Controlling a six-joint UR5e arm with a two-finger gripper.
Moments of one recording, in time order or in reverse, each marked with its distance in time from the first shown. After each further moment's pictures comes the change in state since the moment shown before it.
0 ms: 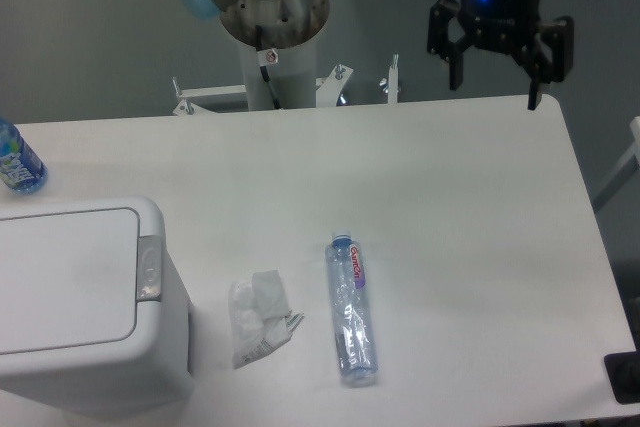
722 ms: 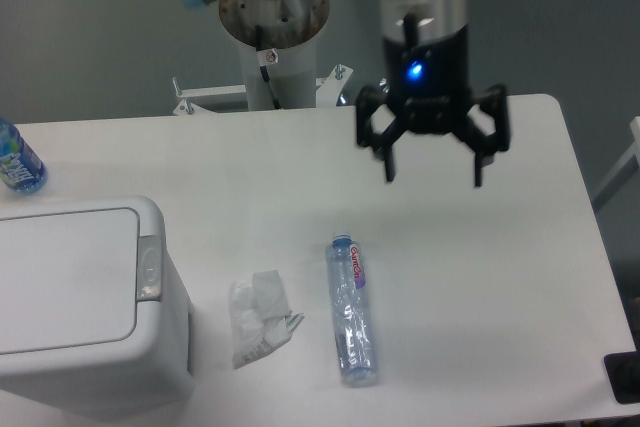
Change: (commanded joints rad) arm -0.227 -0.117 0.029 0.220 0.000 -0.612
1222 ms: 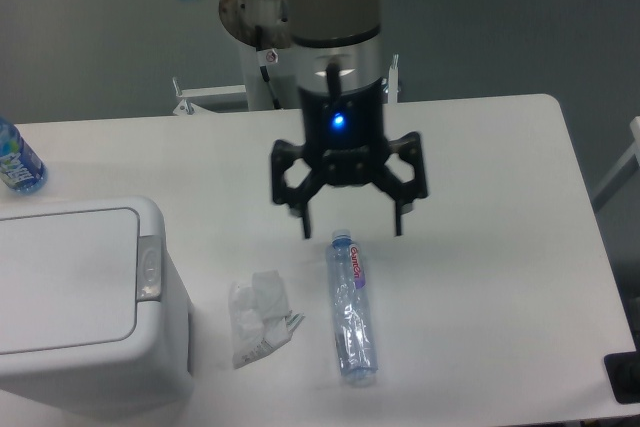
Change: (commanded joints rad) arm -0.083 -0.051 0.032 0.054 -0.127 -0.399
